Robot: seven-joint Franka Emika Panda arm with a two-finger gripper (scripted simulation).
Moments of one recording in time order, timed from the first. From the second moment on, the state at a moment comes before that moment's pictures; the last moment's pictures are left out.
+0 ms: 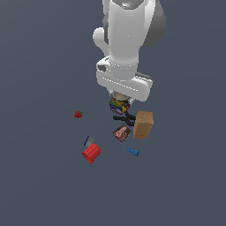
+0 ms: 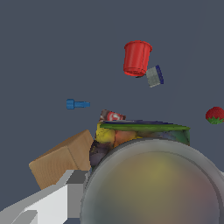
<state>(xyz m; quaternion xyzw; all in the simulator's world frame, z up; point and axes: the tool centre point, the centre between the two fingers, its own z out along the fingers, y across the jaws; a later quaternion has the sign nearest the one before) -0.035 0.033 0.281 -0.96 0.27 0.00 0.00</state>
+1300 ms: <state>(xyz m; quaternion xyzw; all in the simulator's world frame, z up) 0.035 -0.074 0.397 -0.96 0.27 0.00 0.00</state>
